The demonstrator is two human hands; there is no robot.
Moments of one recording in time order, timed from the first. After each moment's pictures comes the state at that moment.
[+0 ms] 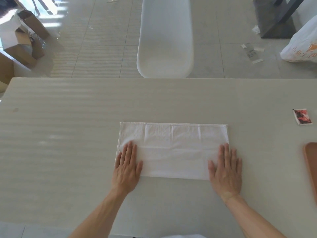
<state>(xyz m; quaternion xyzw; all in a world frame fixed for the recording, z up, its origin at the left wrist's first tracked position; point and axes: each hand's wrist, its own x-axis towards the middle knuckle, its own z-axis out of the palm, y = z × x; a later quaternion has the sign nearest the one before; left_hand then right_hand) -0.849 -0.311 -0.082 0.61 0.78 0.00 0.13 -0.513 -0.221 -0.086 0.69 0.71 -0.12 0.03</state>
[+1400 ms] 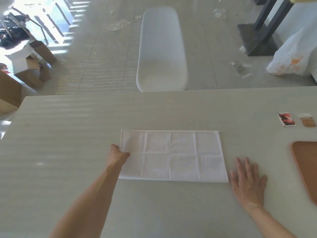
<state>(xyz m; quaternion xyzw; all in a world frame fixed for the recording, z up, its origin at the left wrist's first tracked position) -0.901 -0.233 -0.053 0.19 0.90 0.18 0.35 -0.438 -0.241 -0.086 0.75 0.65 -0.11 0.02</state>
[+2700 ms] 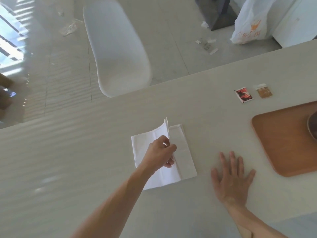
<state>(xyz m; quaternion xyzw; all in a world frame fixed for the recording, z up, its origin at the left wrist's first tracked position) -0.642 -0.156 0.021 0.42 0.67 0.17 0.59 -0.399 -0.265 -0.090 0.81 0.57 -0.10 0.01</state>
